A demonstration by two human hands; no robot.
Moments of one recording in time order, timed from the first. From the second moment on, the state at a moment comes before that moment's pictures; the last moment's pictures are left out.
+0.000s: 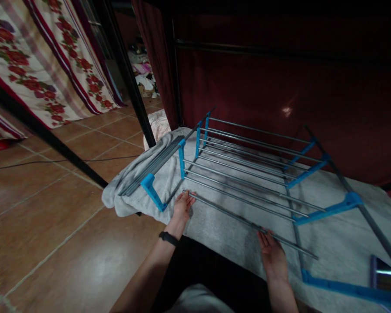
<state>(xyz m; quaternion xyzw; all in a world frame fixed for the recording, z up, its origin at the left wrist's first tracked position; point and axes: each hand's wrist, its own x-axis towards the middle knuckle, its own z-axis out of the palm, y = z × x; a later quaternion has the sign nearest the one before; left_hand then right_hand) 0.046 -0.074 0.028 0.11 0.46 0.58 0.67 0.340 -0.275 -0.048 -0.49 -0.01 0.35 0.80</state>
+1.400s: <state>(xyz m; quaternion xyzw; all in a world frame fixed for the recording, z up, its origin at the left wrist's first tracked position) 0.124 -0.119 0.004 0.16 0.46 0.45 0.75 0.344 -0.272 -0.020 -0.48 0.03 0.30 0.83</state>
